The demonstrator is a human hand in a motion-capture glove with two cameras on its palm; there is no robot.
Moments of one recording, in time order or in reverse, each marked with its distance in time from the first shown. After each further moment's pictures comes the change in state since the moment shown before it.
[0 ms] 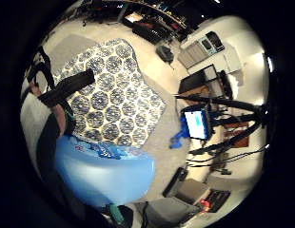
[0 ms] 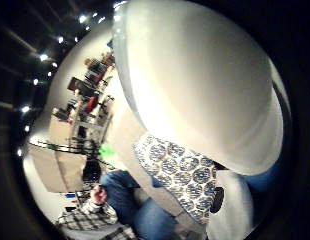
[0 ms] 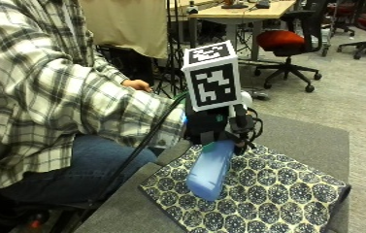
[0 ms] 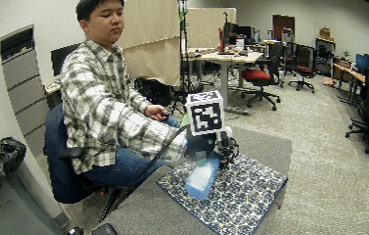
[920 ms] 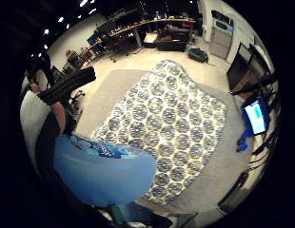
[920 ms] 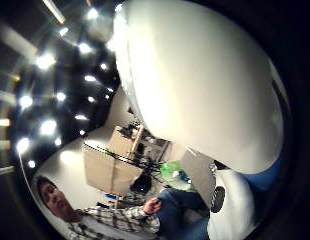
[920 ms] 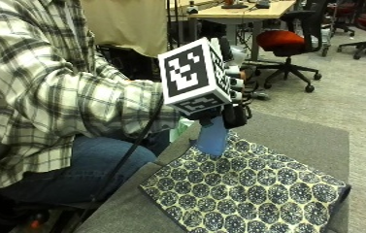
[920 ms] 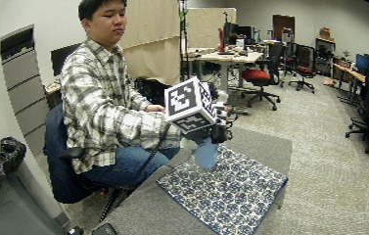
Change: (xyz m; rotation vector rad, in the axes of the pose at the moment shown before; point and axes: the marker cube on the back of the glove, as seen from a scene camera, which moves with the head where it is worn) arm -0.041 -0.001 -0.039 0.262 -0.736 0.078
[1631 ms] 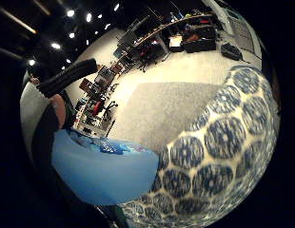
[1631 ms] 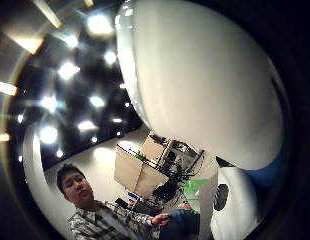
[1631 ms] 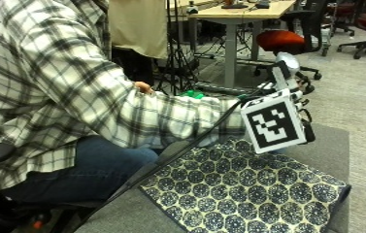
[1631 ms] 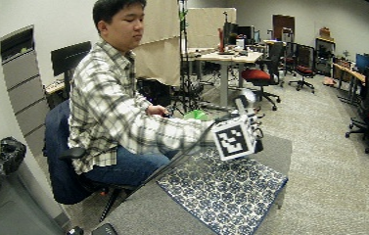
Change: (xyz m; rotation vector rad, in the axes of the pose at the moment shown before) arm 0.034 -0.102 0.098 0.135 -0.422 -0.050
